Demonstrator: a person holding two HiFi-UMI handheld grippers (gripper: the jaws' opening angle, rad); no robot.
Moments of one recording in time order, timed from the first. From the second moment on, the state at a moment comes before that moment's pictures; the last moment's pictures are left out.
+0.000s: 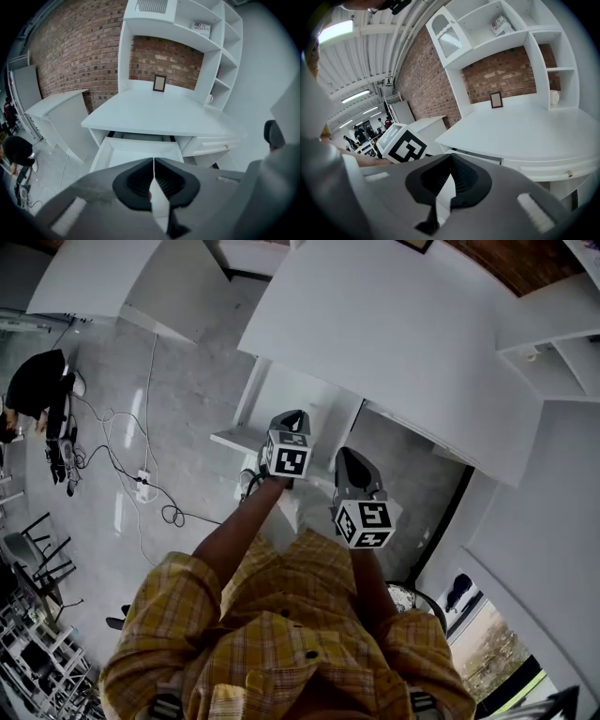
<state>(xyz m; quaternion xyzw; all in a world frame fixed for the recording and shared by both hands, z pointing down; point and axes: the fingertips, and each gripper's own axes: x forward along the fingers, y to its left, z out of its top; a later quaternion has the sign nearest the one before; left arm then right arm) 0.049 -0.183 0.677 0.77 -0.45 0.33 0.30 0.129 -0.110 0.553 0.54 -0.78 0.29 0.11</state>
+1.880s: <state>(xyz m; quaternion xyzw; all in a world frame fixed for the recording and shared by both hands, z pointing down) 0.034 -0.107 0.406 0.87 -0.48 0.11 0.04 0.130 -0.095 0.400 0.54 -0.83 0.15 0.02</state>
